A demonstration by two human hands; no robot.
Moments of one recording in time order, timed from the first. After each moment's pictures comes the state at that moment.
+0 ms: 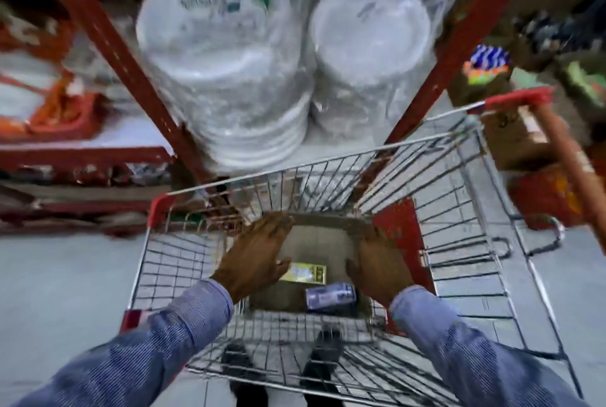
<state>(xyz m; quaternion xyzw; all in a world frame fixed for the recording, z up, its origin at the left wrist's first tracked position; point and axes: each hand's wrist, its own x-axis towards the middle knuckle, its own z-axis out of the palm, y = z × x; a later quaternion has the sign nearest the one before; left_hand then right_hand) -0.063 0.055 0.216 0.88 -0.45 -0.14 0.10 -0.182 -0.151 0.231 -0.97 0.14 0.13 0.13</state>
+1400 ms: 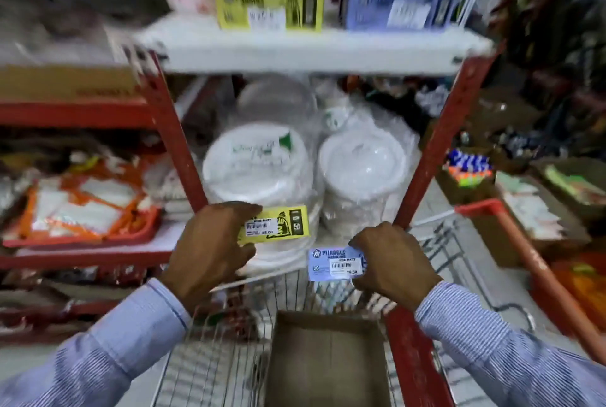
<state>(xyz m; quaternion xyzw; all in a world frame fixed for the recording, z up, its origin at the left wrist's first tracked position) 0.004 0.088 0.459 0.93 -0.33 0.06 0.17 -0.110 -0.150 0.431 -1.00 0.06 -0.01 0.02</state>
